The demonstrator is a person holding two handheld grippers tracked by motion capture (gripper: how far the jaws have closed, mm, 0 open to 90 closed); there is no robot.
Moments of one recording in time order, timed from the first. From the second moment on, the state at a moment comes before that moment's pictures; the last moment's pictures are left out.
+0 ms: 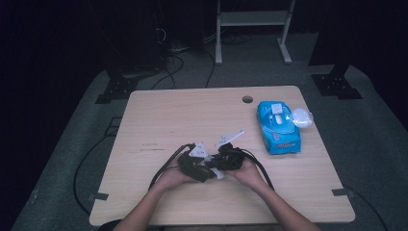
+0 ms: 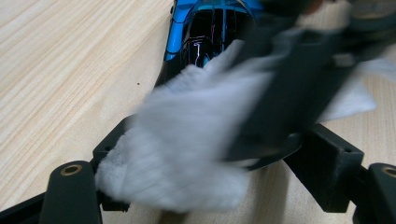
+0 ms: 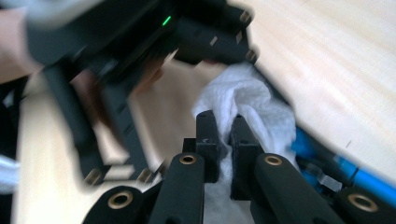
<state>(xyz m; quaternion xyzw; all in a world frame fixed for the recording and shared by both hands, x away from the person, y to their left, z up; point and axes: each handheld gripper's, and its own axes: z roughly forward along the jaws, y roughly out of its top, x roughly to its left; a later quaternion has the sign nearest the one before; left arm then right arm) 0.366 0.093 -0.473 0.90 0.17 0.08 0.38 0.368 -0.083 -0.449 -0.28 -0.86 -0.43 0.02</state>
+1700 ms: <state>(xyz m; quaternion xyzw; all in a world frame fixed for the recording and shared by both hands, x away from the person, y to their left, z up) 0.366 0.093 -0.473 0.91 0.17 0.08 0.38 0.348 -0.125 -0.439 -0.26 -0.88 -0.38 -0.09</state>
